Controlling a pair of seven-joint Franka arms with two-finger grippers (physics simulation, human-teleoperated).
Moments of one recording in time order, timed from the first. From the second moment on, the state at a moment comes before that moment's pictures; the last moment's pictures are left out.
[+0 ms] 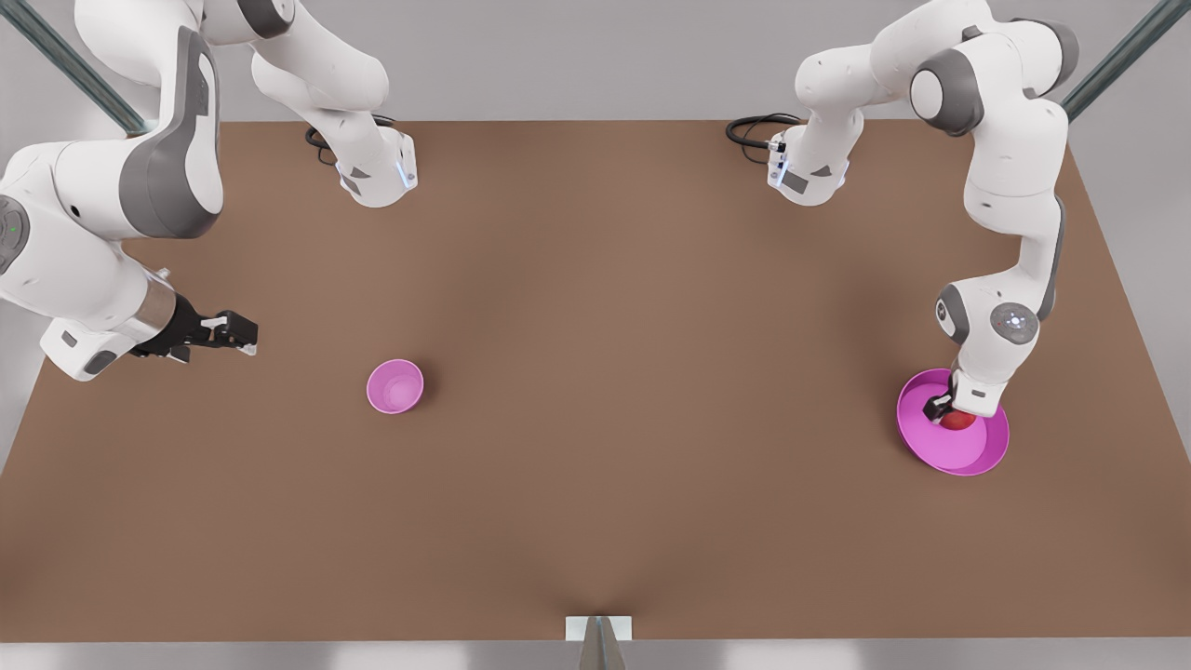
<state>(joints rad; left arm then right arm) 0.16 0.55 0.17 -2.14 0.16 2.92 -0.22 -0.16 0.24 0.23 -1.31 -0.06 1.50 -0.06</state>
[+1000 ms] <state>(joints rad) -0.19 0.75 -0.58 -1.57 0.00 2.82 -0.07 -0.15 0.24 0.23 -1.31 -0.06 1.50 -0.06</state>
